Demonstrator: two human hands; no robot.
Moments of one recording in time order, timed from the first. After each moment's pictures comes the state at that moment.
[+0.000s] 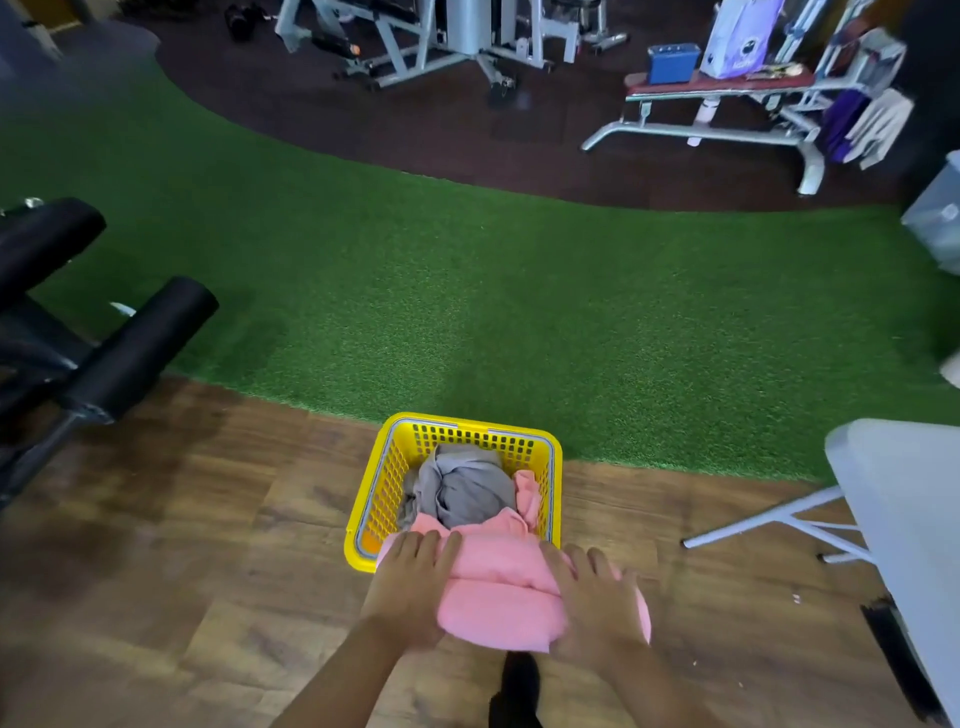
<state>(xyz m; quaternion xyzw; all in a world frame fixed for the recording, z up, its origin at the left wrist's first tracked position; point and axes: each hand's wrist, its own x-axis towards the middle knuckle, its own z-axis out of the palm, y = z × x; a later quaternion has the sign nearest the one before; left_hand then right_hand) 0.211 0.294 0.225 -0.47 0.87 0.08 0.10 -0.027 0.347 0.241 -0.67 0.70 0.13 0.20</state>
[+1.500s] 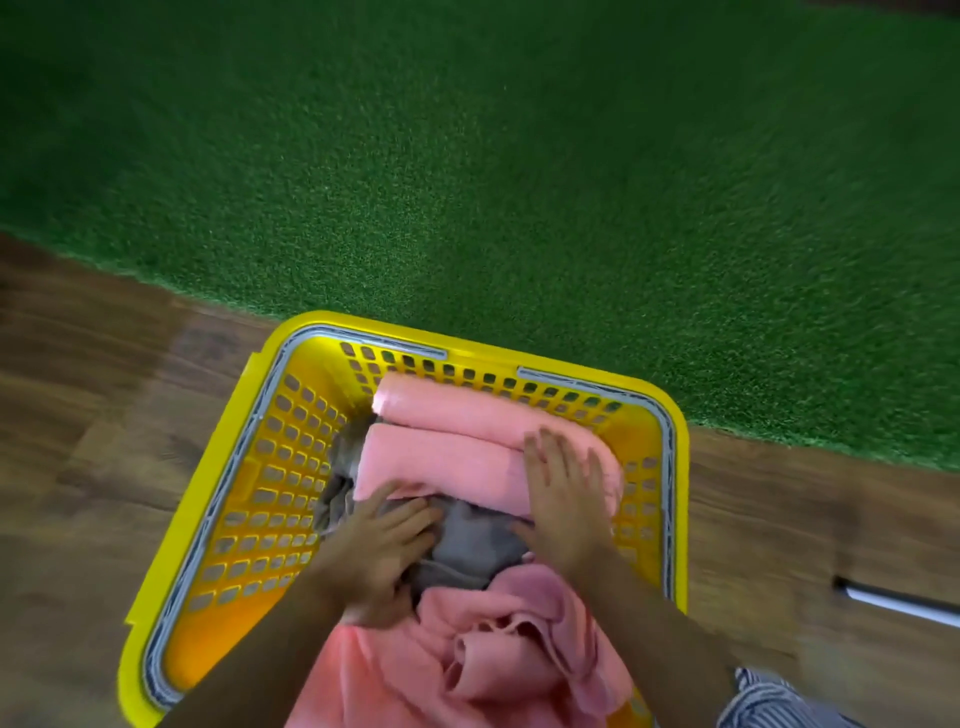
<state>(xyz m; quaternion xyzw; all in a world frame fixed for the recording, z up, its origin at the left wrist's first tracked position) 0.219 0.047 -0.267 -0.30 0.95 0.07 0.01 -0.032 0.038 -0.246 -0.75 0.65 0.08 0.08</state>
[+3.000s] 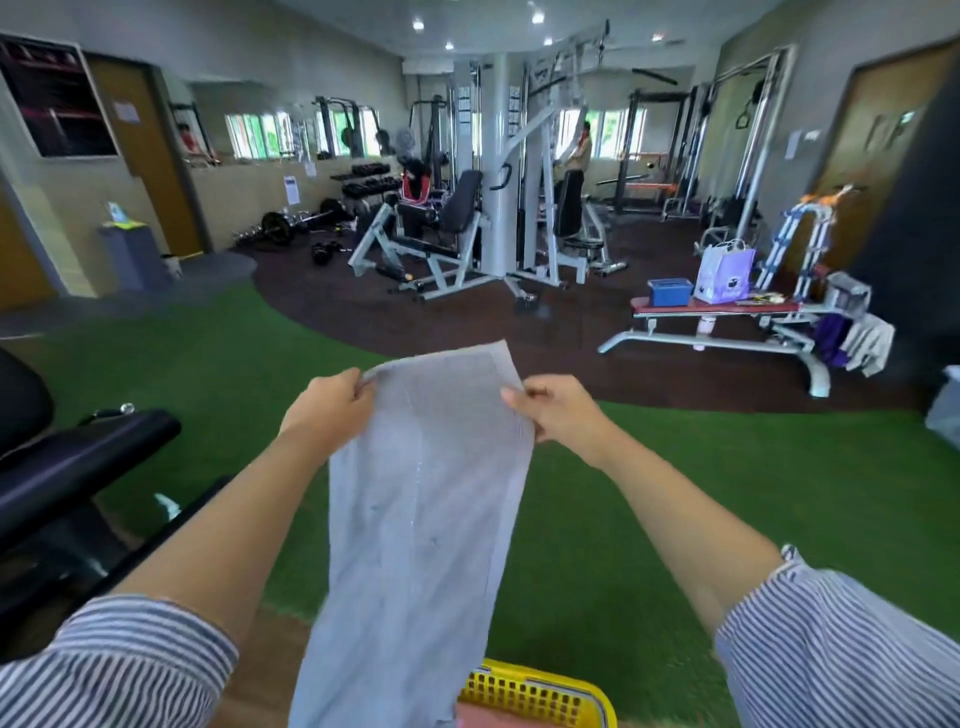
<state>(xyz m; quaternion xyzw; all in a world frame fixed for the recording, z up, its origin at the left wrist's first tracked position) 0.302 -0.033 0.590 -0.69 0.68 0.06 -0.25 0.026 0.003 0.597 -0.65 0.50 -0.41 0.39</state>
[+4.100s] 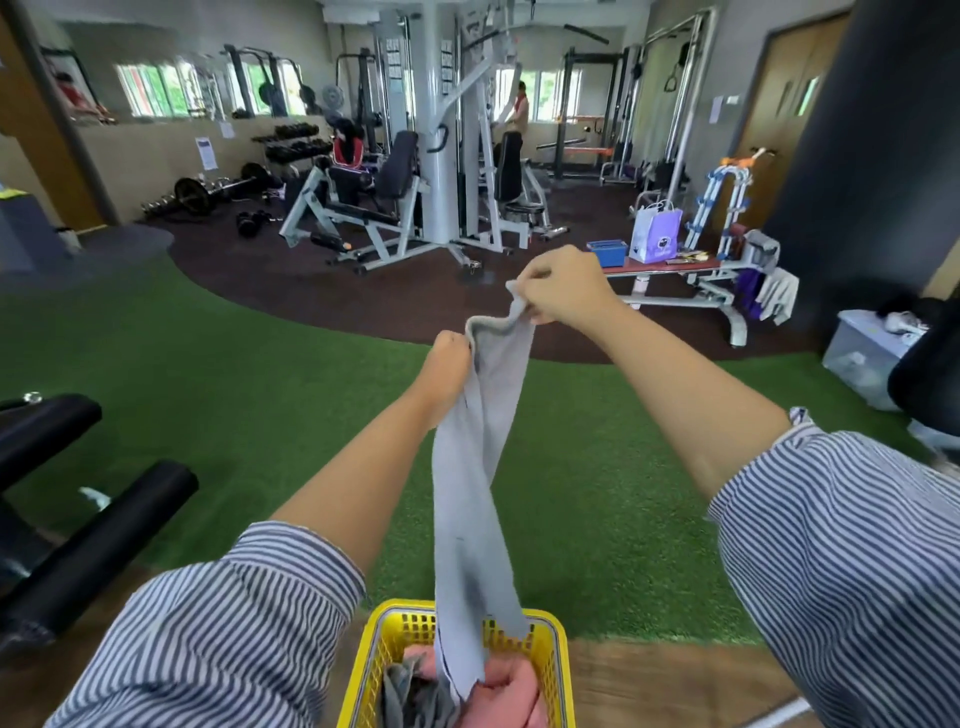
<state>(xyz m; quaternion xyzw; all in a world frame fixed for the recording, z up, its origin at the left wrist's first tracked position) 0.123 -0.005 0.576 -0.50 0.61 0.46 -0.40 -0.022 0.024 0.669 -0.65 0.66 -0.37 0.12</state>
